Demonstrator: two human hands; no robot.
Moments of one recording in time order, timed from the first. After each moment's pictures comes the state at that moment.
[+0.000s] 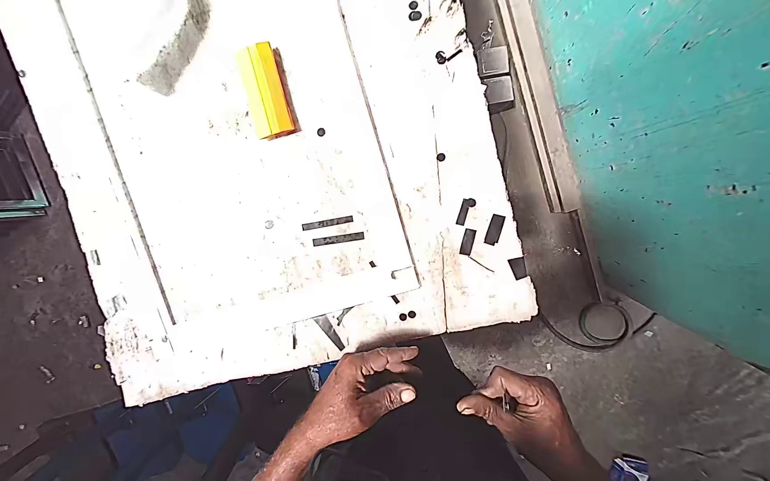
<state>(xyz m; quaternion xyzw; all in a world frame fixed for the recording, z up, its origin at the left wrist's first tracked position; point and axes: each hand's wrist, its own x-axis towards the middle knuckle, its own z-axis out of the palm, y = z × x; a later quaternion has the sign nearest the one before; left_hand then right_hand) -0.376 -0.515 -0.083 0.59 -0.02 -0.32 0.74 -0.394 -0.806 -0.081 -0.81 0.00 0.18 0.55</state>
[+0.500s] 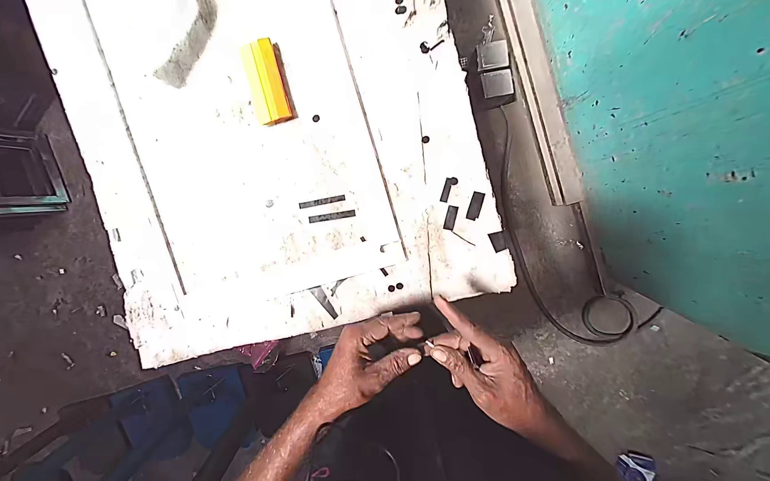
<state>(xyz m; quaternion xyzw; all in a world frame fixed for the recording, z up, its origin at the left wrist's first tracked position) -0.382 -0.547 -0.060 0.64 -0.02 -0.23 0.74 -0.377 -0.778 -0.055 -0.72 -0.04 0.22 0.66</state>
